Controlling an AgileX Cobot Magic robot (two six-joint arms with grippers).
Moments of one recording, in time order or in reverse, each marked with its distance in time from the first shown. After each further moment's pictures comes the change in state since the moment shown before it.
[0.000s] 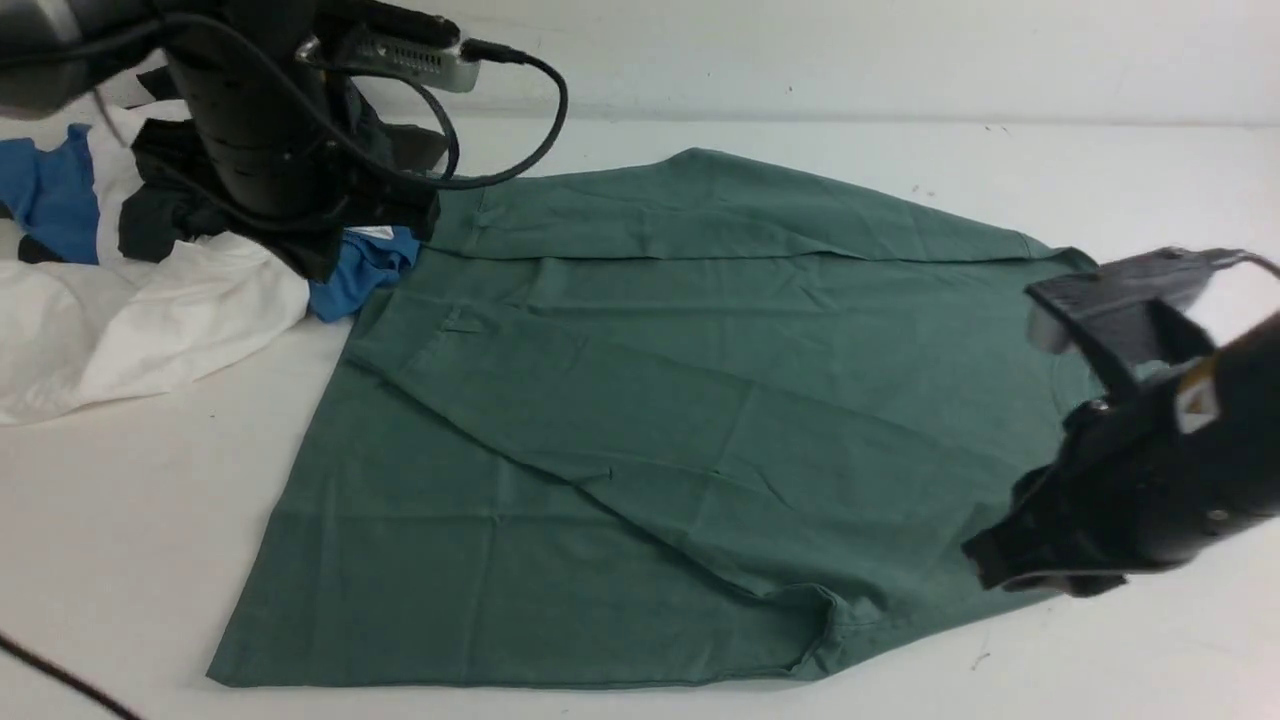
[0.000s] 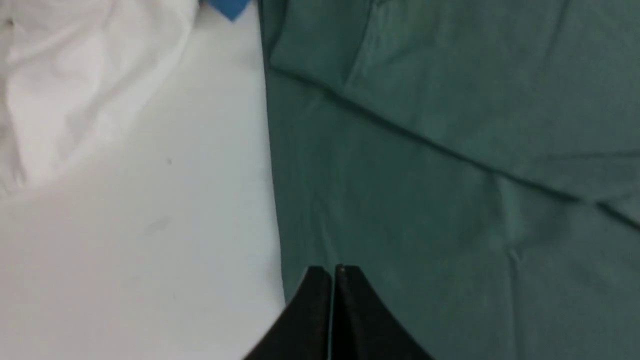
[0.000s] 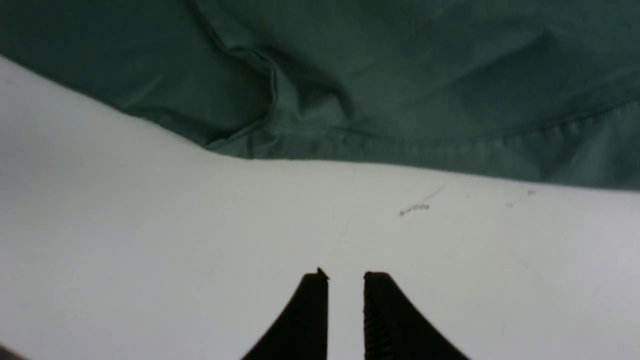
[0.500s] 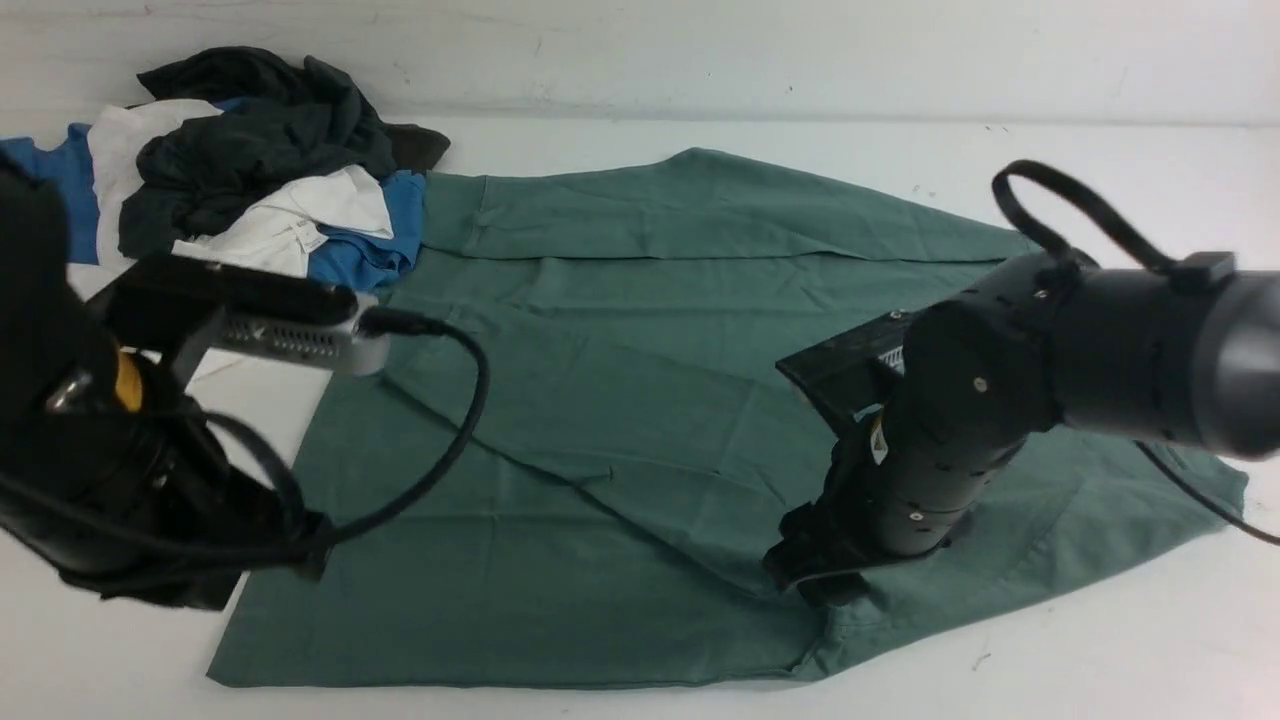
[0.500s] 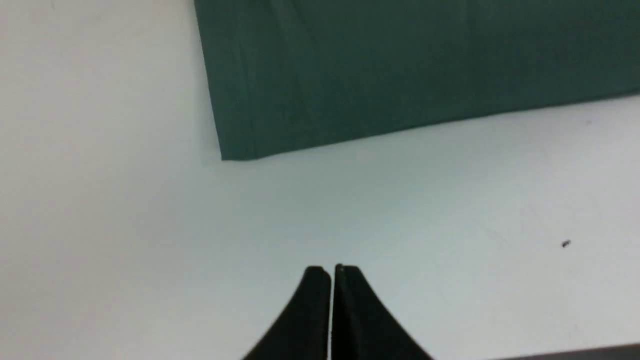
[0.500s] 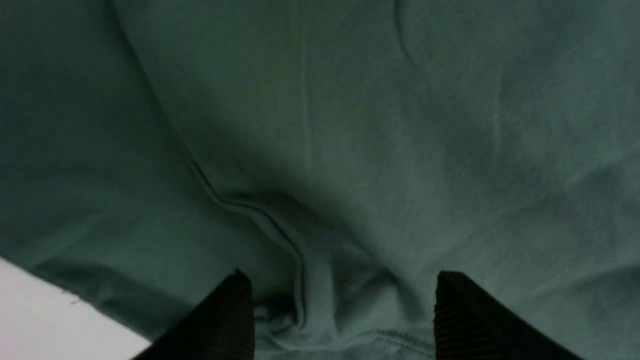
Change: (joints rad) right arm 0.083 0.439 -0.145 -0.058 -0.167 0.050; left arm -0.104 -0.509 0.622 -0.103 -0.016 -0.080
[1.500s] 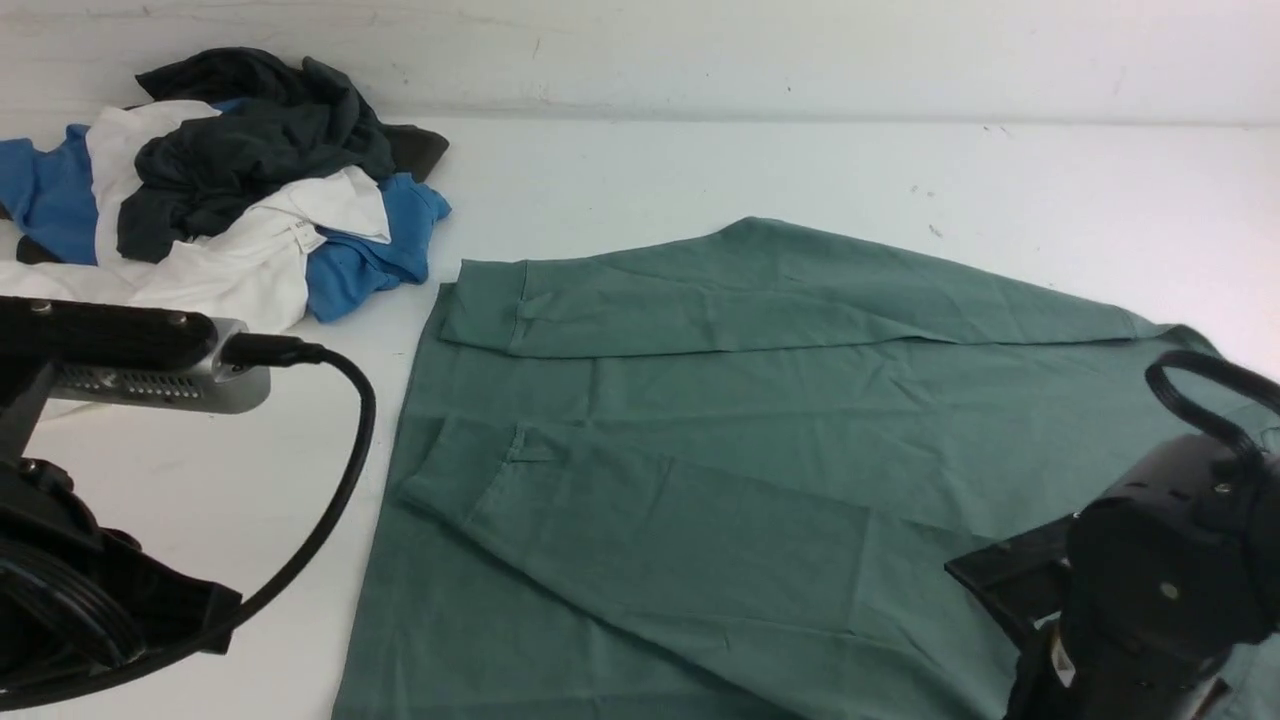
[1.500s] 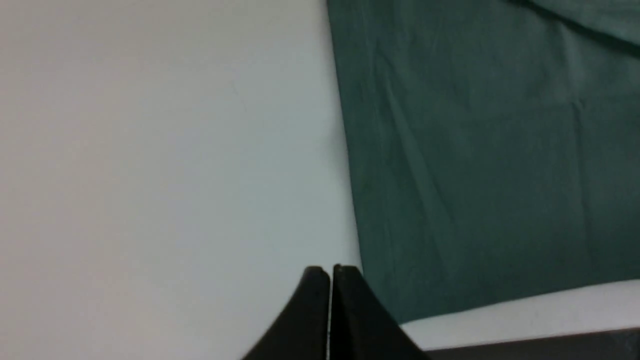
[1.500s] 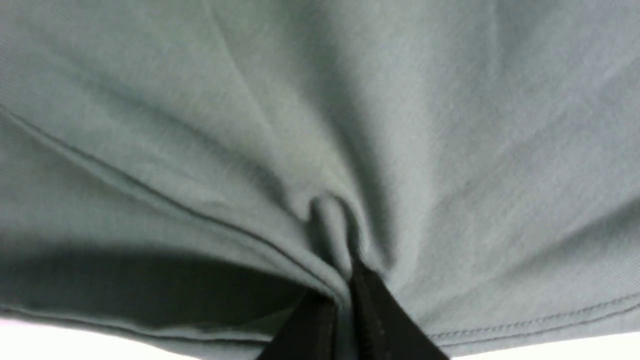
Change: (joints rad) right arm 0.004 -0.252 0.415 -0.001 0.124 0.153; left arm -0.003 -0.218 0.080 -0.012 -0.014 -0.072
